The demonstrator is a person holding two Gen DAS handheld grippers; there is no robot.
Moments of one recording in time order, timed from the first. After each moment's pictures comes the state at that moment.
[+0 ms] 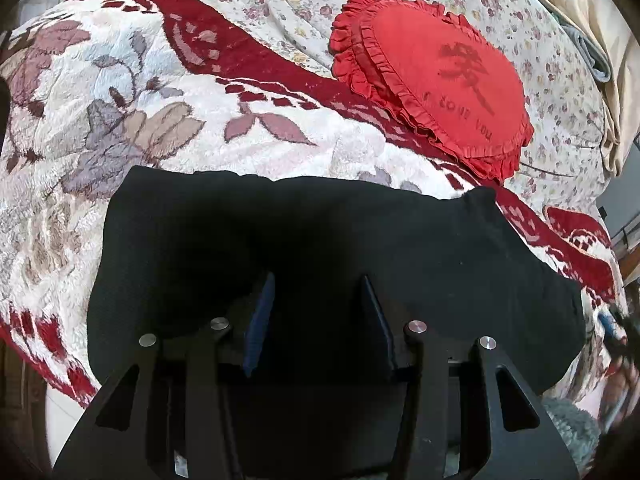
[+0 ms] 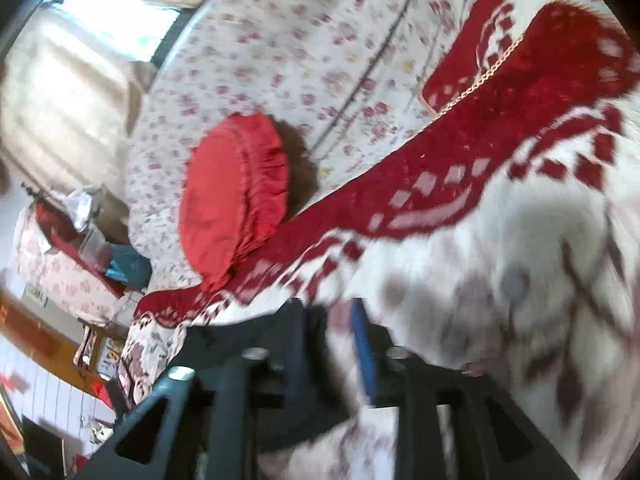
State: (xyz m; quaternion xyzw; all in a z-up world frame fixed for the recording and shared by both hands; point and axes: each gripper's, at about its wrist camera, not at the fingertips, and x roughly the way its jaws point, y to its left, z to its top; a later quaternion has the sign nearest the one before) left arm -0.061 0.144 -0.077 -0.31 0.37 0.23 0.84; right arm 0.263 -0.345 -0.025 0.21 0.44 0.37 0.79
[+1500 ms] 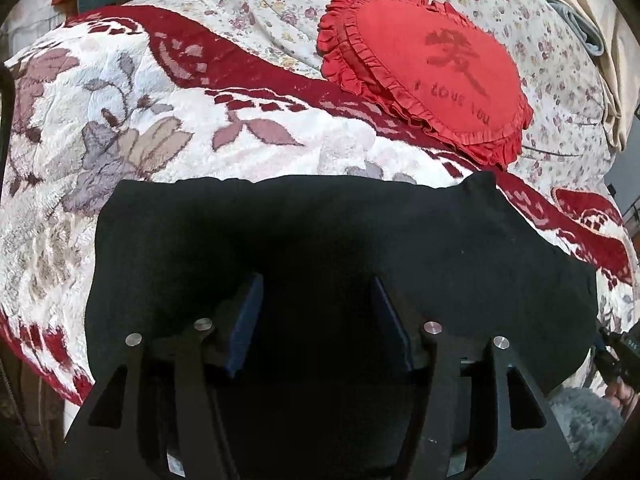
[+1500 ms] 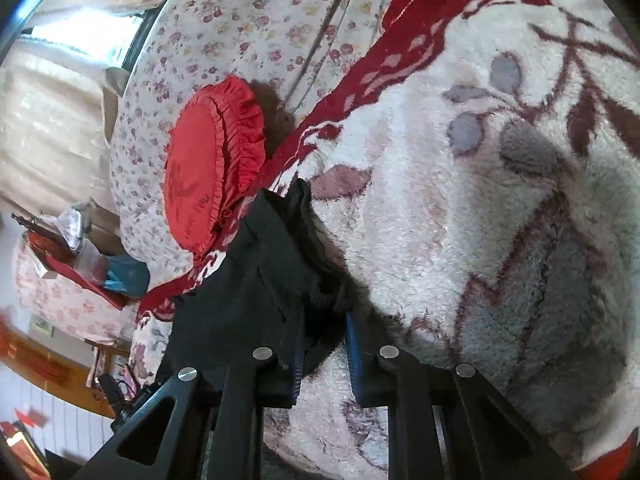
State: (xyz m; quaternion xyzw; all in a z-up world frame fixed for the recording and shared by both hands) left arm -0.051 0.131 -0.077 -0.27 0.38 0.24 0.85; right arm 0.206 -0.320 -0.101 0.26 0.48 0.33 0.77
